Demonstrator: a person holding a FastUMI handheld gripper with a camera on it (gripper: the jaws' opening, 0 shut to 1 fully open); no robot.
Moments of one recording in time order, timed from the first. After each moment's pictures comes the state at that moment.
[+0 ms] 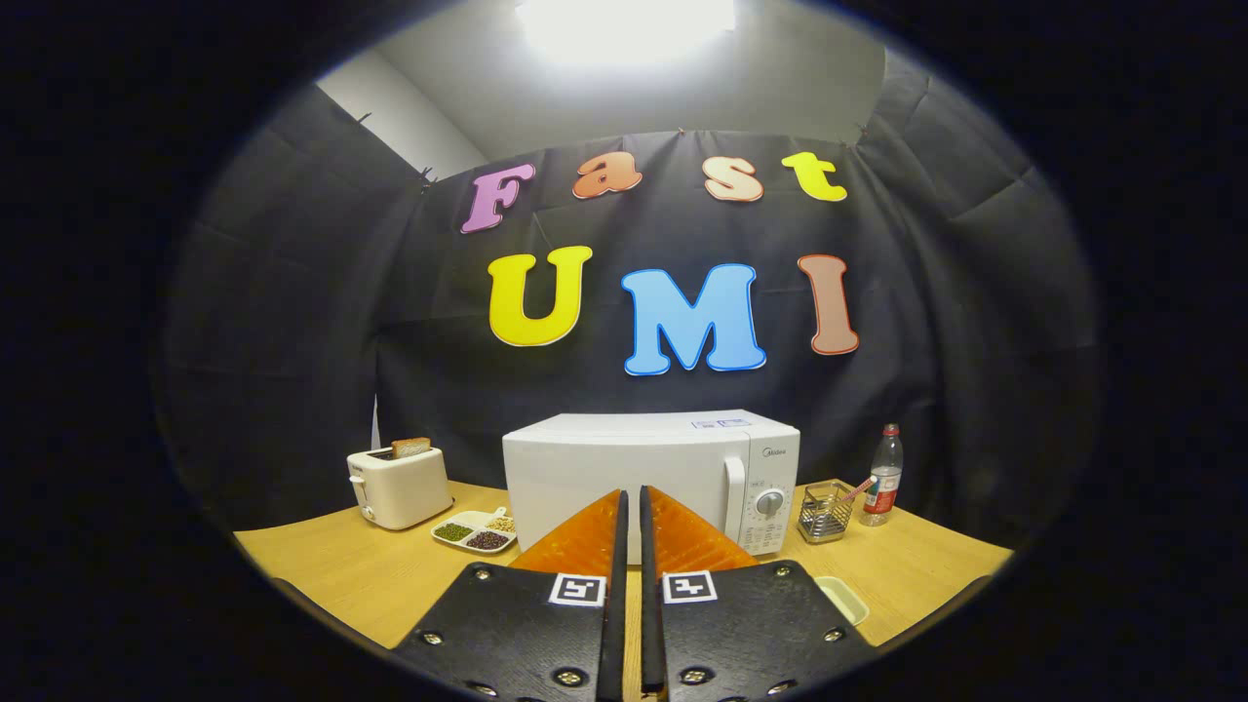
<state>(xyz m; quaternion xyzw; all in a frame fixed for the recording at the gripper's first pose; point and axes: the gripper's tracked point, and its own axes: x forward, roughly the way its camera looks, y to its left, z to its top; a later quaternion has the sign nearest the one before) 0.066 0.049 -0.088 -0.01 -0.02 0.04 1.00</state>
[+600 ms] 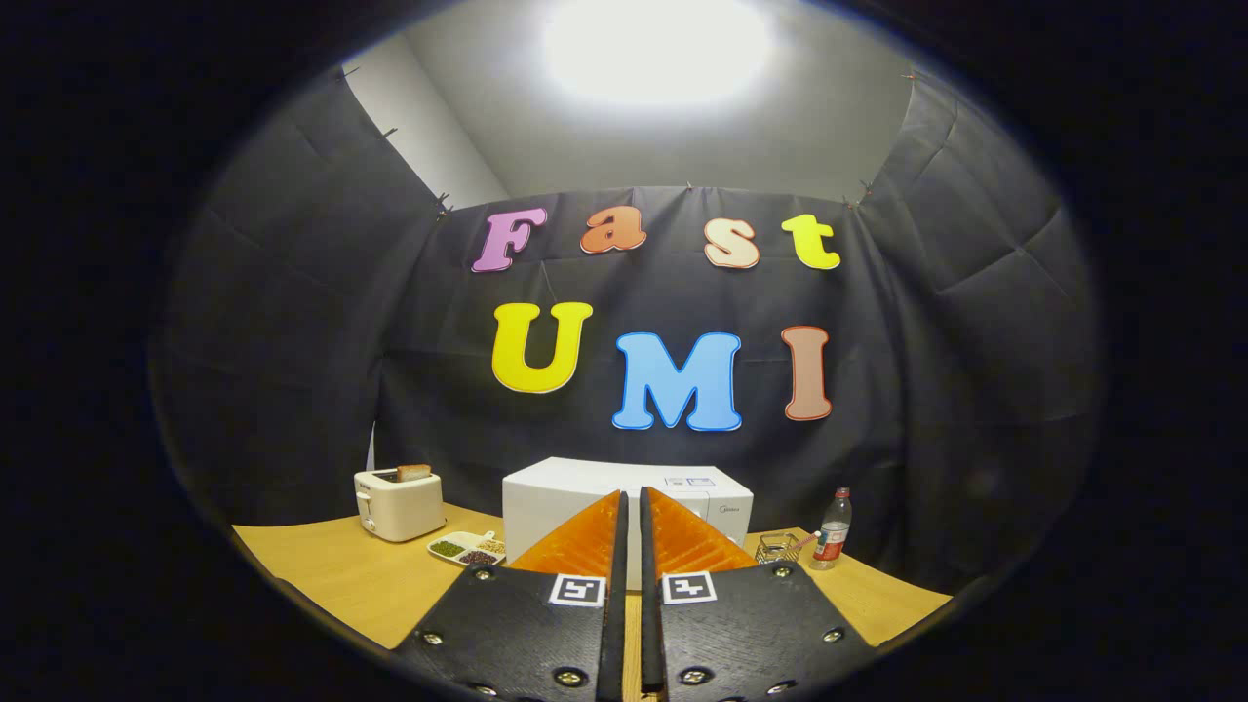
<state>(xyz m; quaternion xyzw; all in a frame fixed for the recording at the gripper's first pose) -0.005 0.029 -0.019 -0.05 -0.08 0.02 1.00</state>
